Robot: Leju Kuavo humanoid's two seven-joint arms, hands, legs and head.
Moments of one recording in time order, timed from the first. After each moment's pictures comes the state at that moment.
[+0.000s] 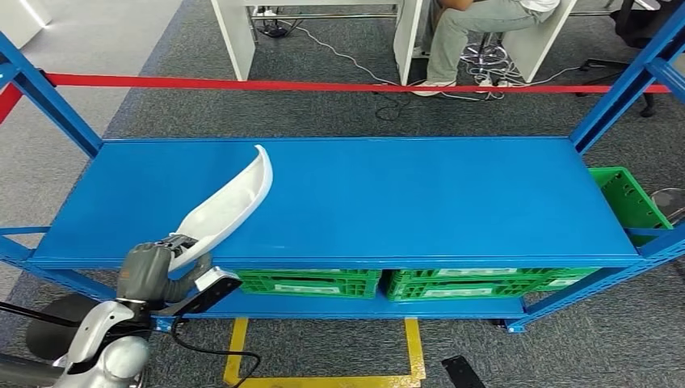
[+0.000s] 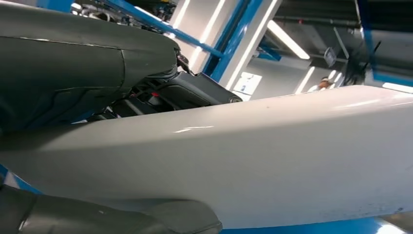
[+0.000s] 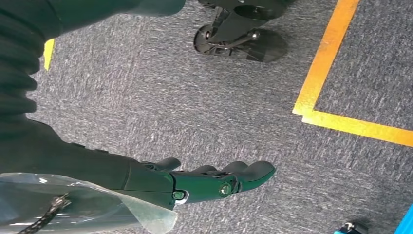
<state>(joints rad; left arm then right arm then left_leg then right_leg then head) -0.01 0.02 -0.18 -1.50 -0.95 0.24 -0.13 -0.08 0.09 -0.38 -0.20 0.57 -0.23 -0.26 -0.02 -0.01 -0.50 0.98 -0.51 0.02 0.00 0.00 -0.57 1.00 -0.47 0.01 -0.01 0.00</state>
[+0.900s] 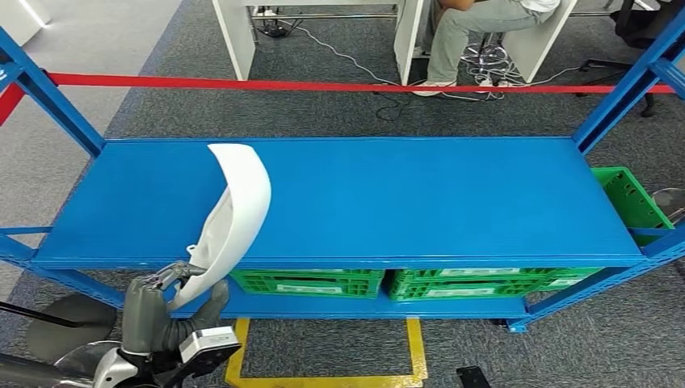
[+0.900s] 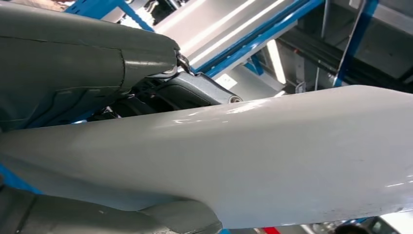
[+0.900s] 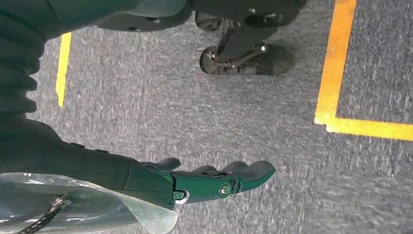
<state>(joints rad) 0.21 -0.04 -0.34 -1.76 -0.76 0.46 -0.34 -0.04 0.11 -0.49 -0.20 0.50 -0.18 -0.26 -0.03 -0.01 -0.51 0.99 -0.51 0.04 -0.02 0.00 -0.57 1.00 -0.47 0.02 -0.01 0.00</state>
